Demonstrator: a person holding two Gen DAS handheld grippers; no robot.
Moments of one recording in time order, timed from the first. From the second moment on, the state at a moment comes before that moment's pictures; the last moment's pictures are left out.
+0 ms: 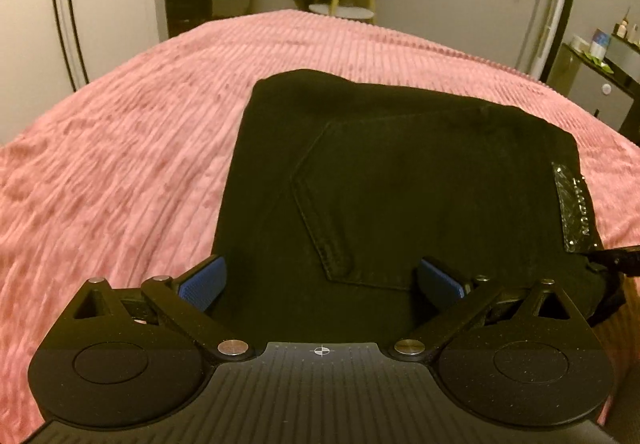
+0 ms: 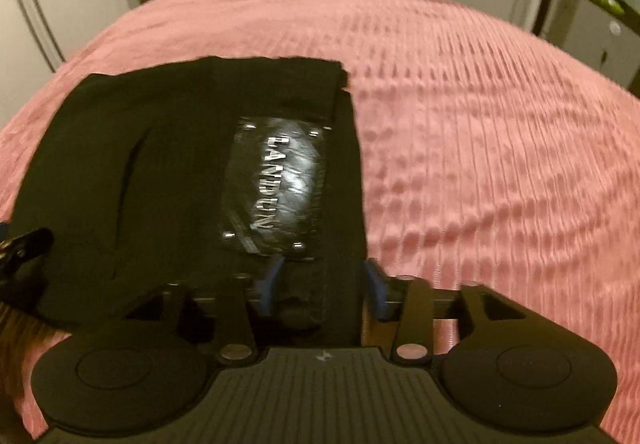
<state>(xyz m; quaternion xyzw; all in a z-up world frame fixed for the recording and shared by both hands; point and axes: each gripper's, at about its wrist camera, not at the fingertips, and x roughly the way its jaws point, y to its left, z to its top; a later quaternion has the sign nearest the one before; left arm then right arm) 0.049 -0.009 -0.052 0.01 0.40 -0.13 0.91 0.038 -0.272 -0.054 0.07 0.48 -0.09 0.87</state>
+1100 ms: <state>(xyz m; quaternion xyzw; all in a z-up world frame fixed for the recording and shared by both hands) 0.036 -0.015 -0.051 0.00 0.41 -0.11 0.91 0.034 -0.247 -0.045 -0.02 0.48 -0.07 0.87</state>
